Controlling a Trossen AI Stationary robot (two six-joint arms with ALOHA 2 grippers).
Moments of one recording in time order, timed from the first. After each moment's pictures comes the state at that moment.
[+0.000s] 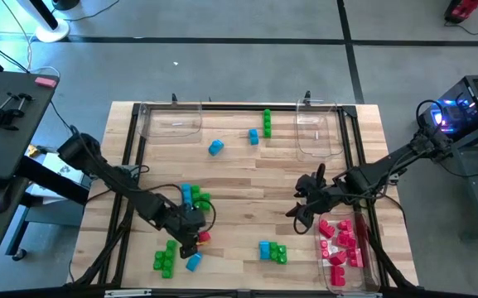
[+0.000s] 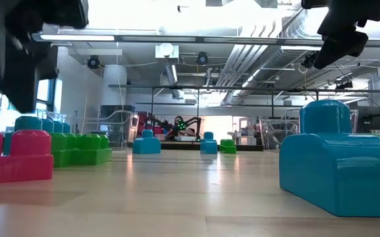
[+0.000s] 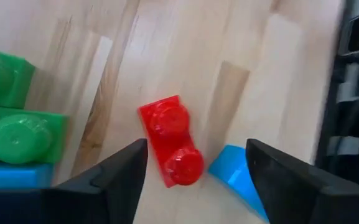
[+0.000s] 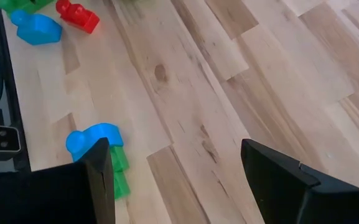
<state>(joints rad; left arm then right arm) -0.60 1.55 0.90 -0.42 -0.10 -0.90 0.47 1.20 0.90 -0.68 0.30 0.89</state>
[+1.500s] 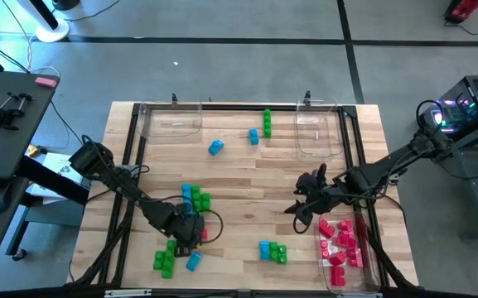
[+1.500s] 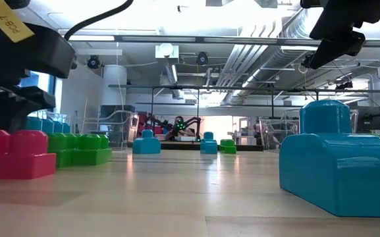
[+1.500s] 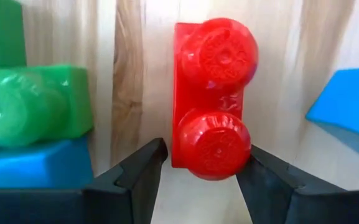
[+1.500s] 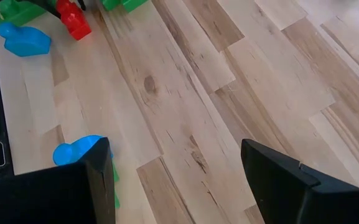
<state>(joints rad) -0.60 1.73 0.90 -0.53 -0.08 -0.67 0.47 1.20 0.90 -0.68 0.36 0.89</state>
